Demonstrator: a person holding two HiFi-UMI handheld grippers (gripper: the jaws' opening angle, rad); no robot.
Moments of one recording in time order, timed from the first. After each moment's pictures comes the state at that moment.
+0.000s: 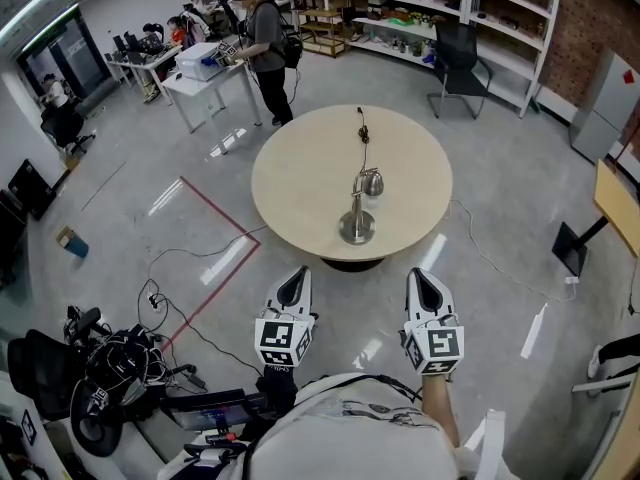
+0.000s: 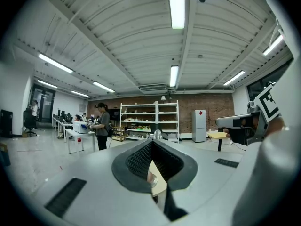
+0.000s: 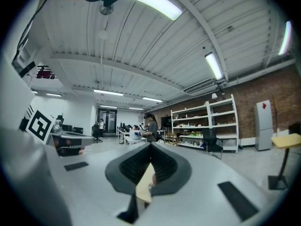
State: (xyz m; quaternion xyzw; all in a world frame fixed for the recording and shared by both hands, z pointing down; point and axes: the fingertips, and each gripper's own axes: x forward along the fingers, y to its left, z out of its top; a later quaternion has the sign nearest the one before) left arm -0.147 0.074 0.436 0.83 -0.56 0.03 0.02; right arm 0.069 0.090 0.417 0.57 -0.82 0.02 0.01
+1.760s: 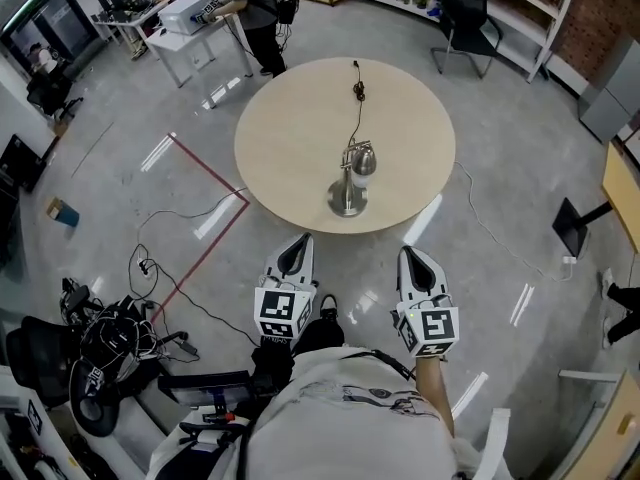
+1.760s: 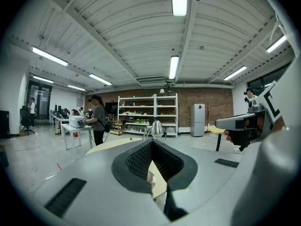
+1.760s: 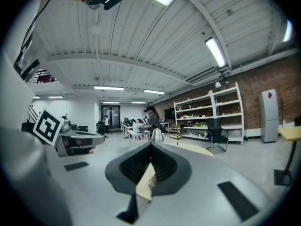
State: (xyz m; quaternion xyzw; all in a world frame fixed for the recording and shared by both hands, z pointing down) left arm -0.106 -0.002 0.472 0.83 -0.55 0.07 0.04; right arm 0.080 0.025 0.458 0.54 -0.84 0.06 0.03
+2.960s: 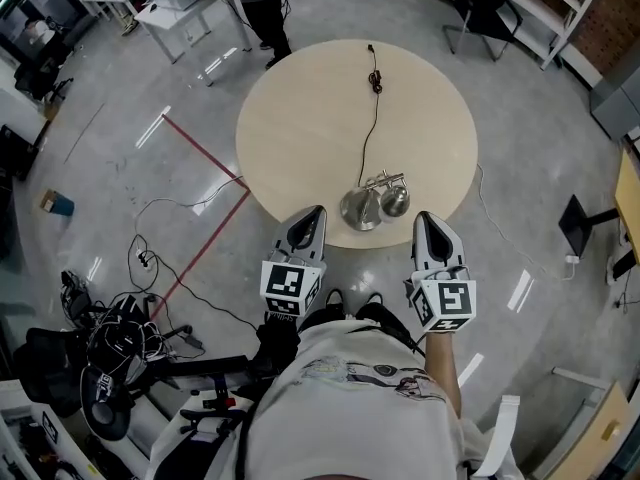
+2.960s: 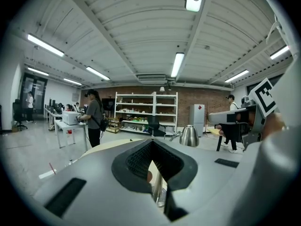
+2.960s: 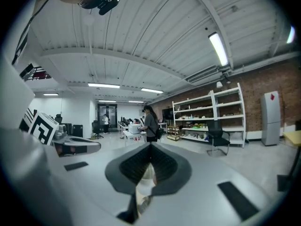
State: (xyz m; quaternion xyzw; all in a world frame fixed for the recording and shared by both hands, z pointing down) left arm -0.135 -0.150 0.475 0.85 -0.53 0.07 0.07; right arm 0.045 -0.136 0.439 0.56 -0.83 0.06 0.04
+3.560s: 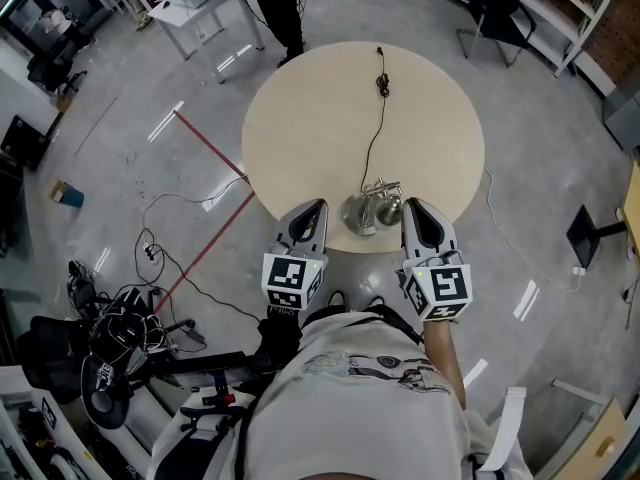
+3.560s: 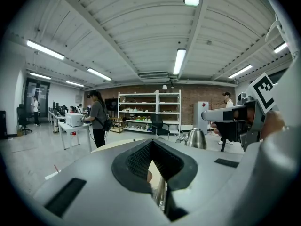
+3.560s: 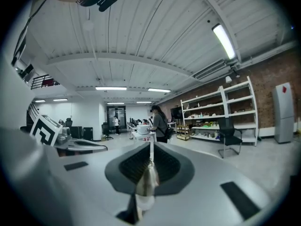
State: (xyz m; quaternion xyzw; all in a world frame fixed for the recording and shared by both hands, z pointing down) left arm -0.123 -0.175 0.466 0.83 -0.55 0.08 0.06; right arm 0.030 -0.175 0.430 0.50 -0.86 0.07 0.03
